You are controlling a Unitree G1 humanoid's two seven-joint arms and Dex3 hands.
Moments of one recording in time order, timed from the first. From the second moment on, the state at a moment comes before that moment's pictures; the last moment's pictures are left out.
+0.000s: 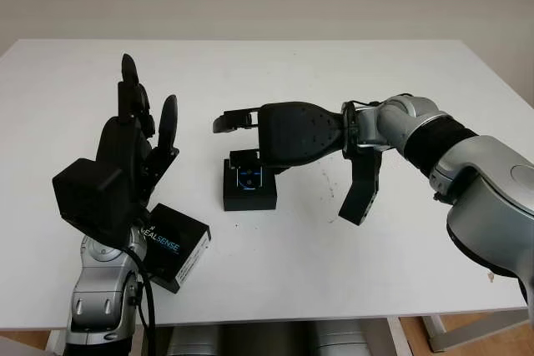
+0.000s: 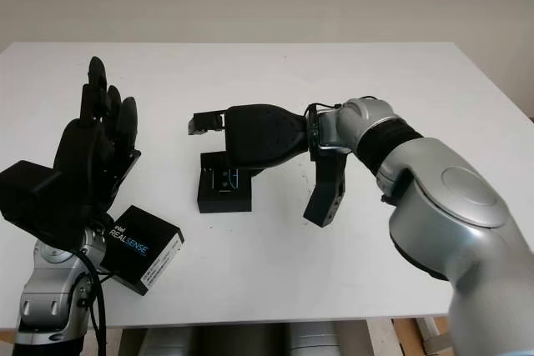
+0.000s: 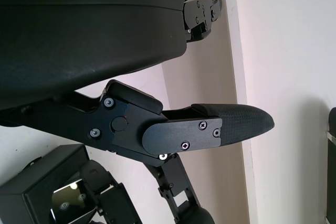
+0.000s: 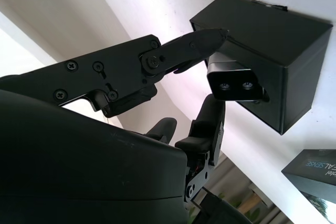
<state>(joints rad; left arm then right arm) -0.14 0.12 0.13 -0.29 -0.01 0.19 0.02 -1.30 -0.46 1.16 1.06 -1.52 -0.68 -1.07</state>
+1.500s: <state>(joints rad) -0.13 0.11 0.11 -0.29 0.00 0.17 0.02 -1.33 -0.40 1.22 1.16 -1.51 -0.62 -1.10</state>
